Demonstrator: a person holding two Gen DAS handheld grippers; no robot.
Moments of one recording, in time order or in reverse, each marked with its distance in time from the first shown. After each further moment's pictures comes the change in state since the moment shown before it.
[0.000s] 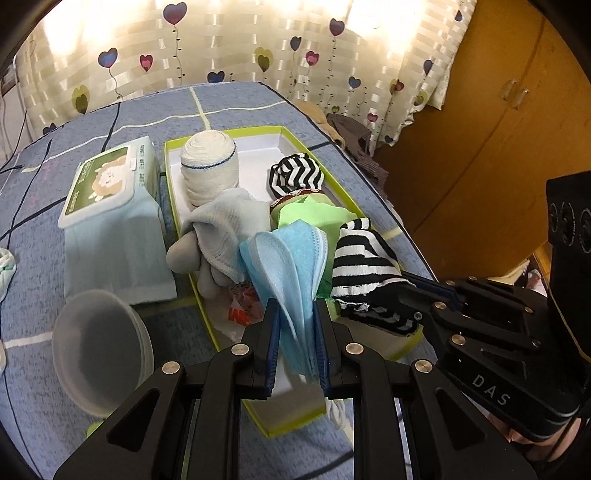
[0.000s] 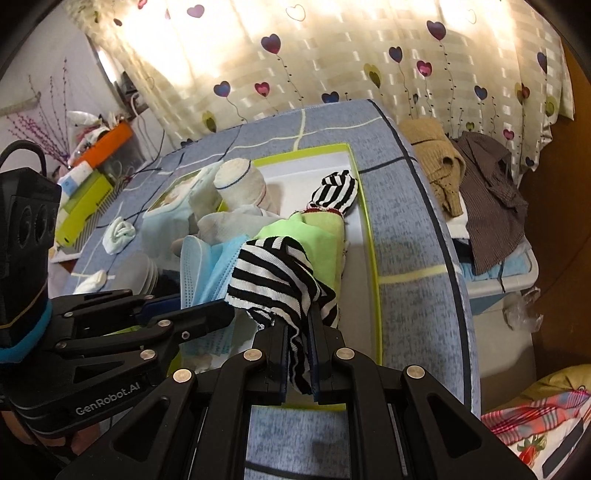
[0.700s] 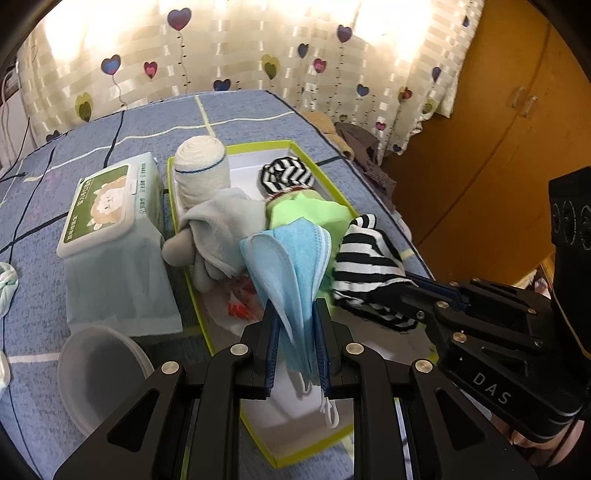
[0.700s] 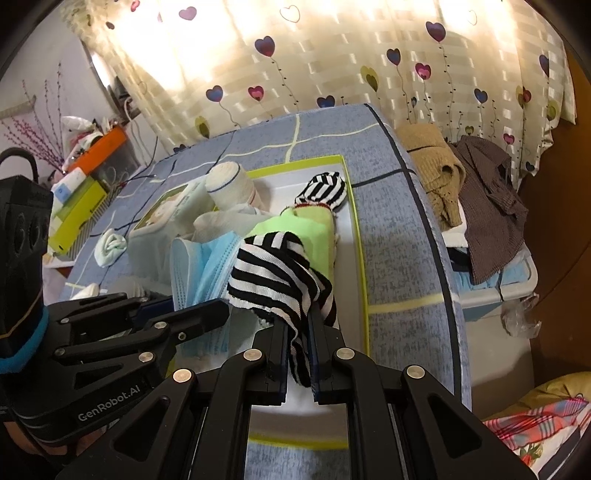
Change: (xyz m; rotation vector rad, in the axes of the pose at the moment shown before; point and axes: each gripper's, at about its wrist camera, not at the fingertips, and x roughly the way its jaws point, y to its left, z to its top) left arm 0.003 -0.002 0.014 0.008 -0.025 0.017; right arm 0.011 -0.010 0.021 0.000 -0.005 -0.012
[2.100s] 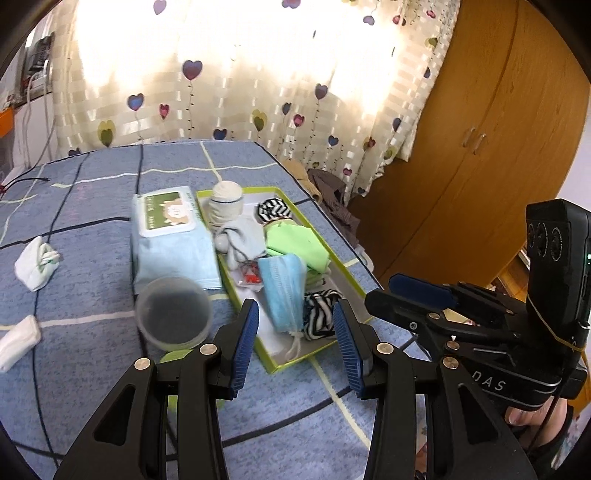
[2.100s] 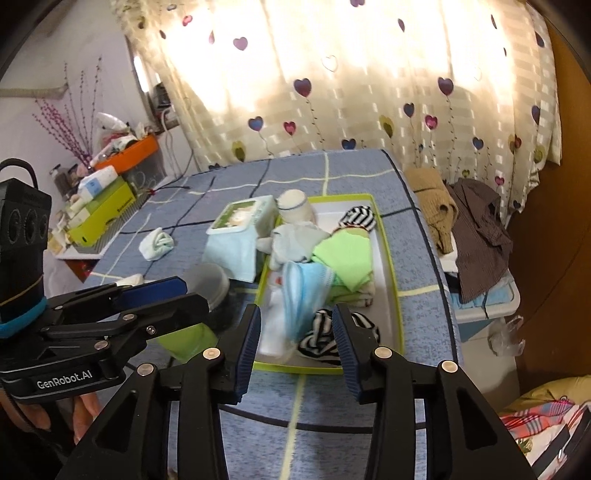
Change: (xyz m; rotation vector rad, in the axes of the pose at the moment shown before) left arm -0.122 0.023 -0.048 -0.024 -0.186 -0.109; right arm -0.093 0.079 -0.038 -0.087 -0.126 -0.028
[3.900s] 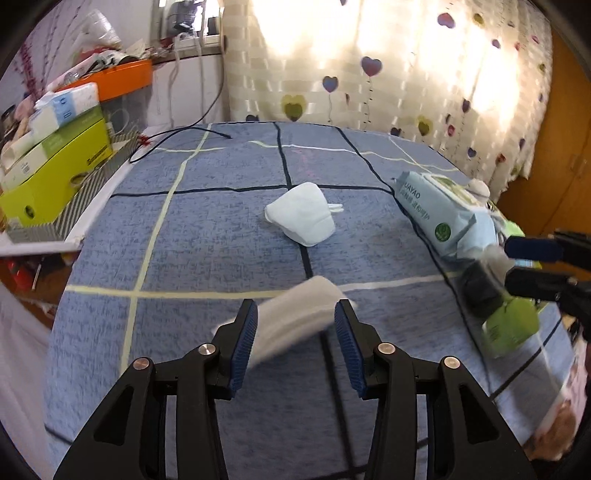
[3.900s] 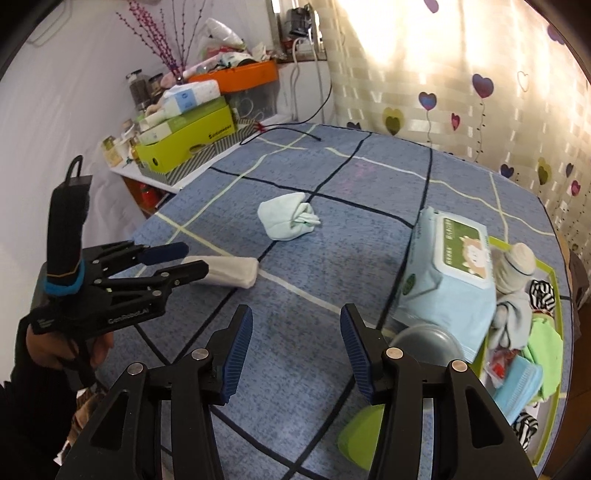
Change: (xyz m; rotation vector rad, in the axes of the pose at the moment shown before) left arm -0.068 0.260 -0.055 -0.086 -0.003 0.366; right arm 0.123 0.208 0.040 -0.338 0.181 0.221
